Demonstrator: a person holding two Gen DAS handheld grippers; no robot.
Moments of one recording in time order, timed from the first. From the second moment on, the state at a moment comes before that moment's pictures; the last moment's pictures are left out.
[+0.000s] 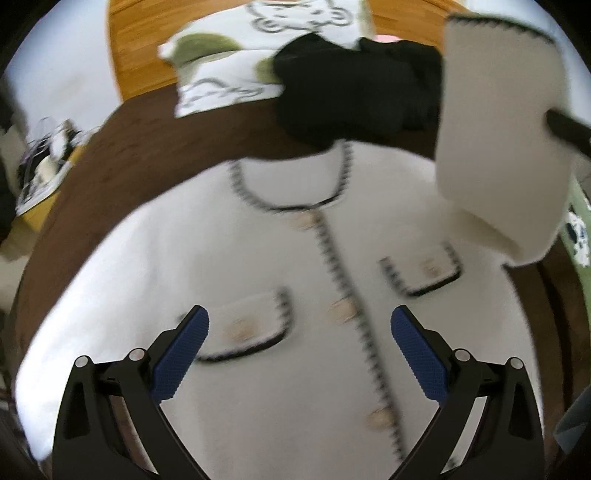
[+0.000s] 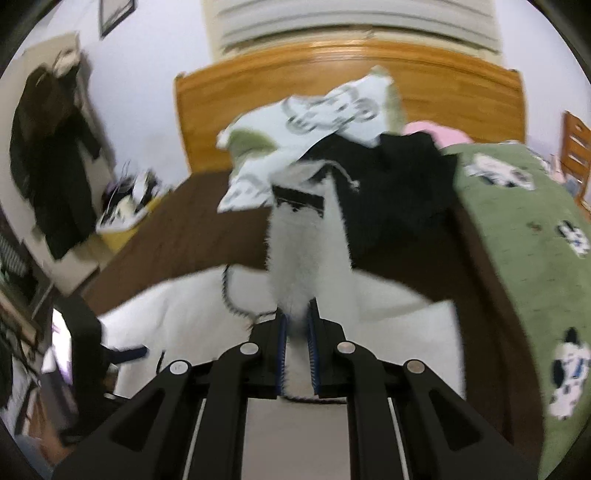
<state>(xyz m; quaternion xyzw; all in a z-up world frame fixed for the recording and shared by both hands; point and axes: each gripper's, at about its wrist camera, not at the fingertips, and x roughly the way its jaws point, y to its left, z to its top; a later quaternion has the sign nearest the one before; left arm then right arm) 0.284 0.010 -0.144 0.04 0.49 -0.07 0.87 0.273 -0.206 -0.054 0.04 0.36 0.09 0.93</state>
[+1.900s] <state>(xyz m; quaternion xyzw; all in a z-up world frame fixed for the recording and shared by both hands) 0.256 0.103 -0.143 -0.06 0.45 -0.03 0.89 0.265 -0.156 -0.157 0.03 0.42 0.10 0.90</state>
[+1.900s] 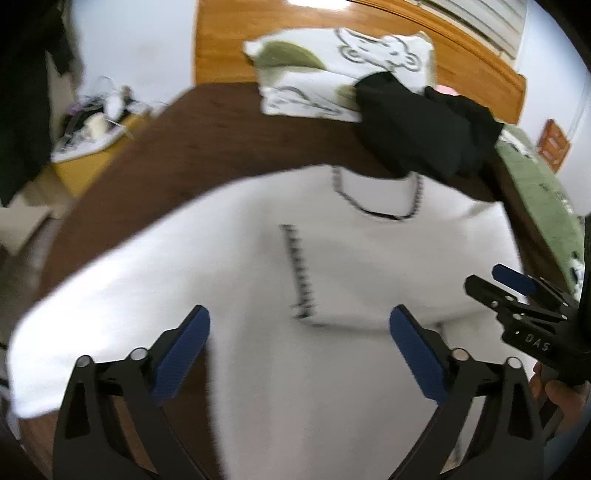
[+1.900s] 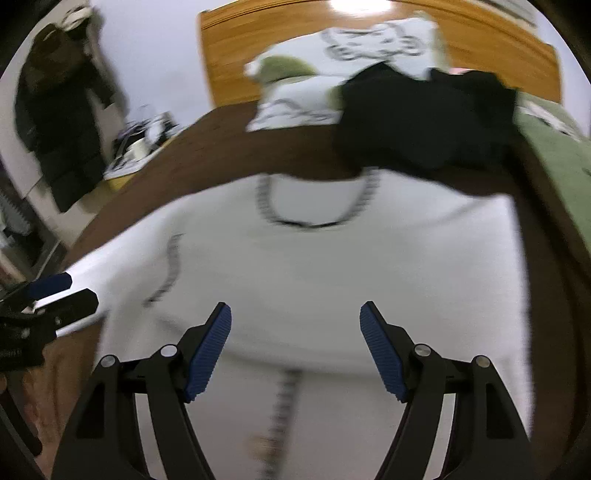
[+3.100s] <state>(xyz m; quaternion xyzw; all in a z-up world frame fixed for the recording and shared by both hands) 0.337 0.007 -0.230 -0.03 0.48 -0.09 0.87 0.365 -0.299 -0.229 0.00 0.48 -0.02 0.88</state>
